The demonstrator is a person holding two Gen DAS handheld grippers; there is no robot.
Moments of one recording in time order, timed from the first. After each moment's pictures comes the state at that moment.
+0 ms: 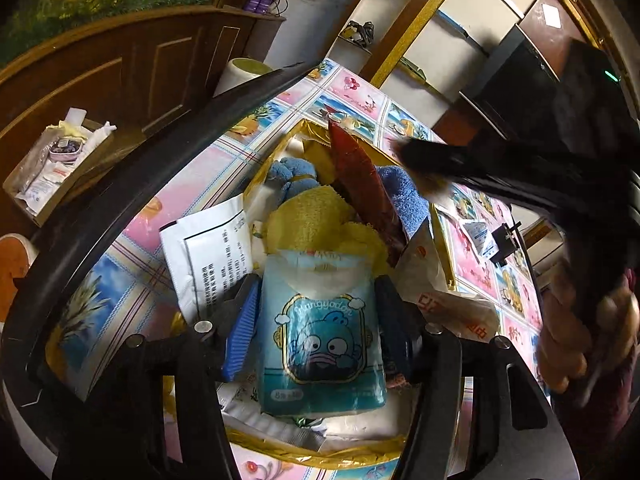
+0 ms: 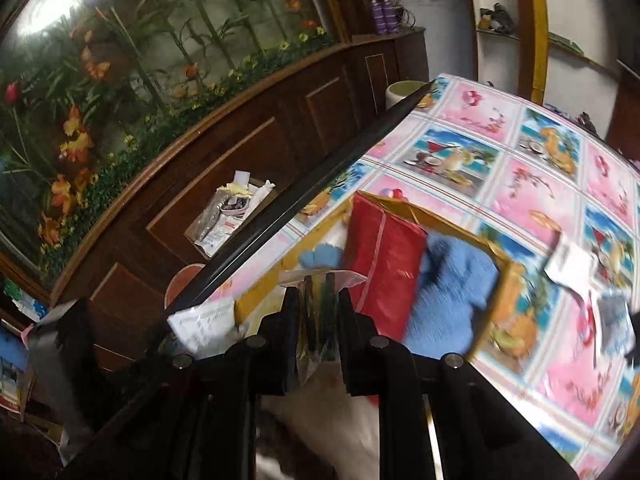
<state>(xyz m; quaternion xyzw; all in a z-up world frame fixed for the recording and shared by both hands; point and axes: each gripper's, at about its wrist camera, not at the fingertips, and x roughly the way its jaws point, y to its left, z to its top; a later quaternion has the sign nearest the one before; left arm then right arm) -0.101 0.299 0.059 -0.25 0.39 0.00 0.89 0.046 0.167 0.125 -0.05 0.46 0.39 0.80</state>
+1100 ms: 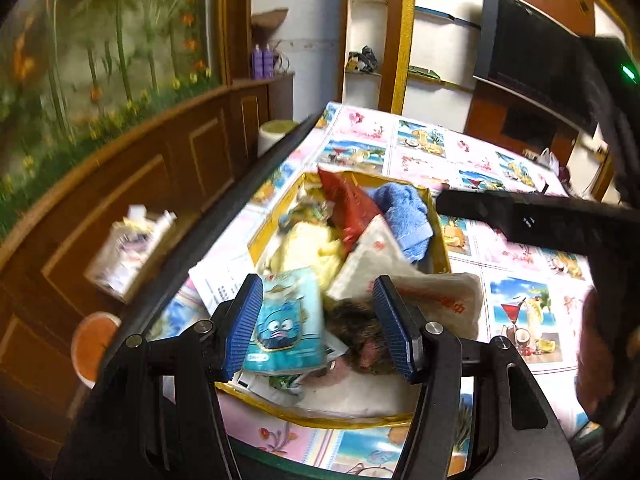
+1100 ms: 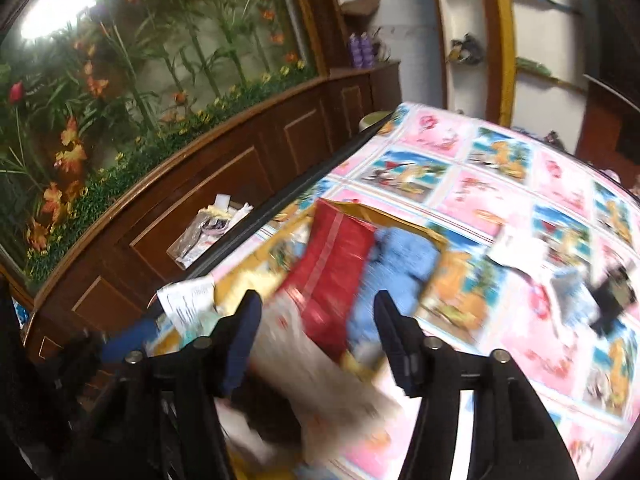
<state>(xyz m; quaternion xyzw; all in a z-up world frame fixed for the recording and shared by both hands) -0.129 0.208 0.110 -0.04 0.34 0.11 0.93 0.001 0.088 0.131 -0.03 0.39 0.35 0.85</state>
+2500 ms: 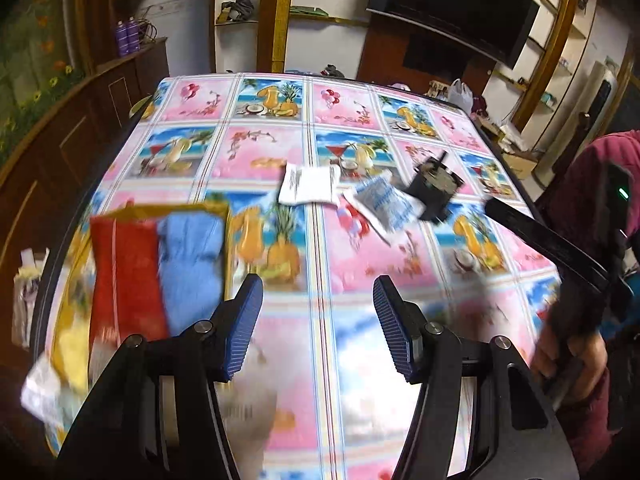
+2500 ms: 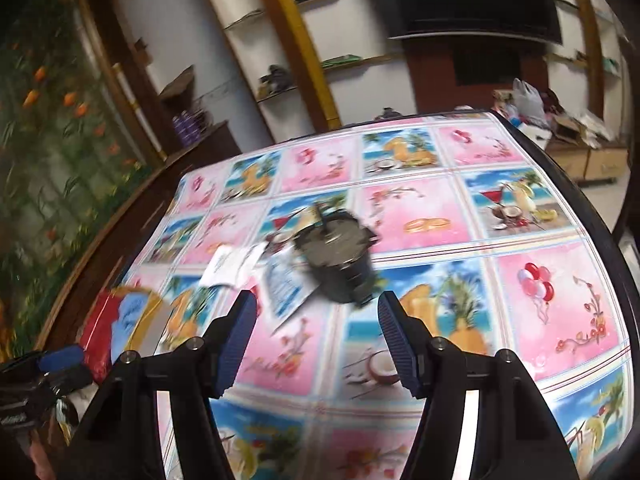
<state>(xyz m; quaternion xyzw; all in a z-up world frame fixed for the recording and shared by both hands) 0.039 0.084 0.116 -0.03 0.45 -0.08 0.89 0.074 -0.175 0.089 0.15 0.36 0.12 0.91</state>
